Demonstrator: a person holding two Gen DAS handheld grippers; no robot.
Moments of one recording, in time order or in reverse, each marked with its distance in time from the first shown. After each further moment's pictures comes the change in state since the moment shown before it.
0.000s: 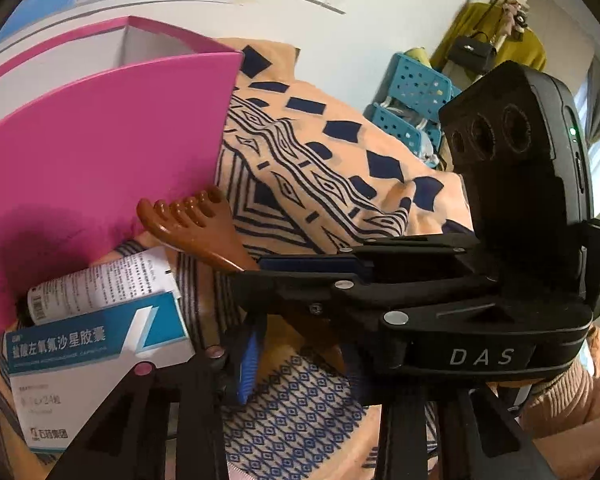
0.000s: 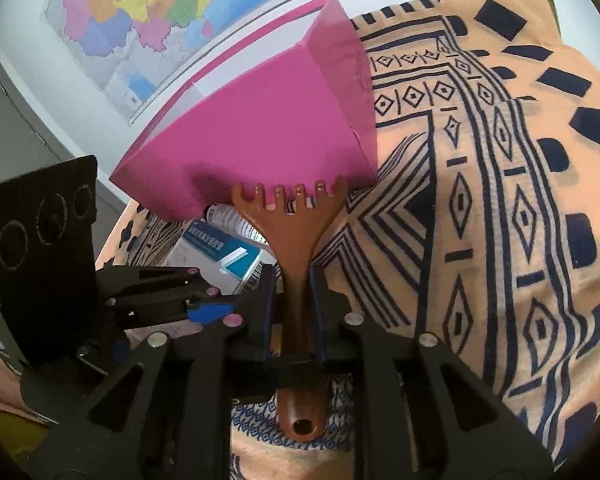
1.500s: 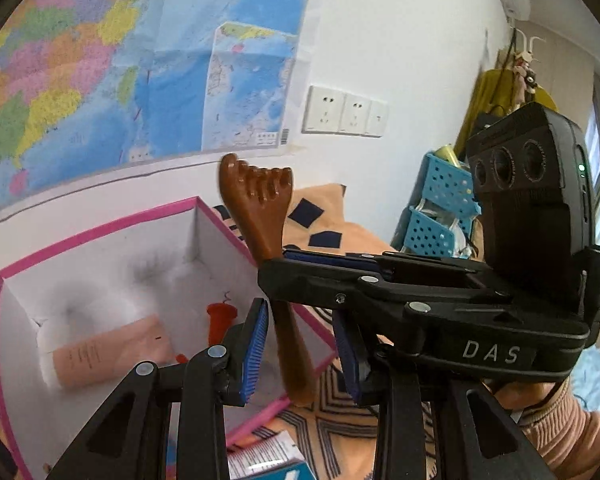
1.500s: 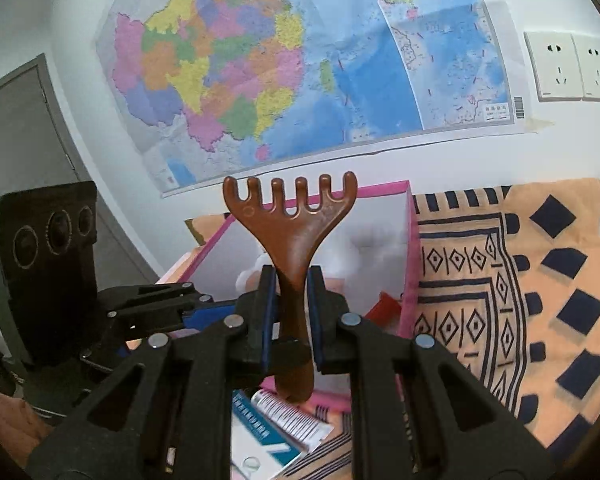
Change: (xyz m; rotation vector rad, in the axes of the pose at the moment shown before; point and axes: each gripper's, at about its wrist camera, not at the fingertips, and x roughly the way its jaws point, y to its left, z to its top) left arm -0.093 0.034 0.122 0.035 -0.282 0.145; right arm -0.035 0.053 0.145 -0.189 -0.263 0.043
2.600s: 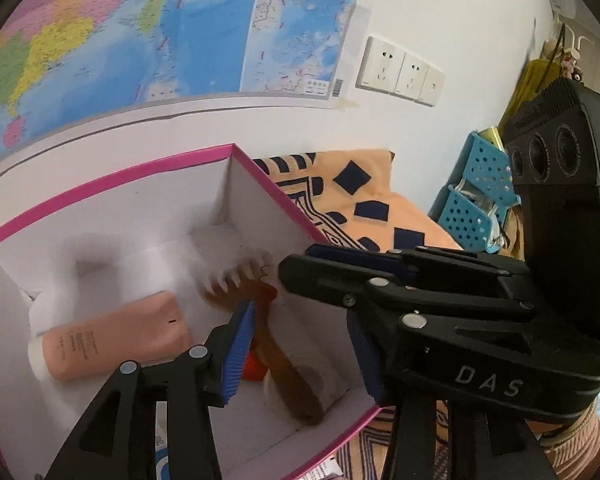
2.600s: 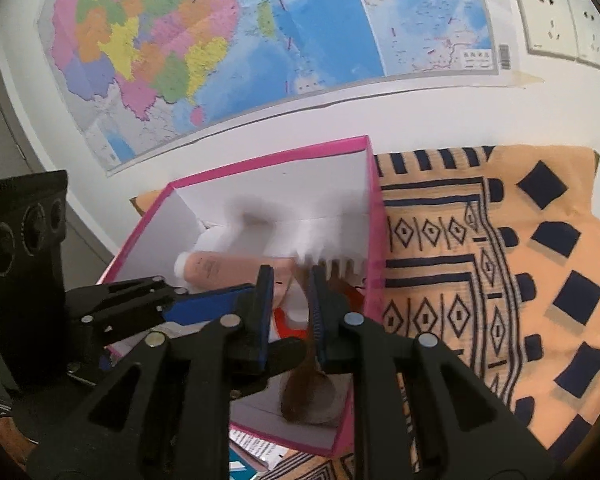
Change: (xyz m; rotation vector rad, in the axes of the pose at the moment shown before) left arm 0.053 0.038 -0.006 -0.074 0.117 0.081; right arm 0.052 -0.030 -0.005 0.048 0.119 -0.157
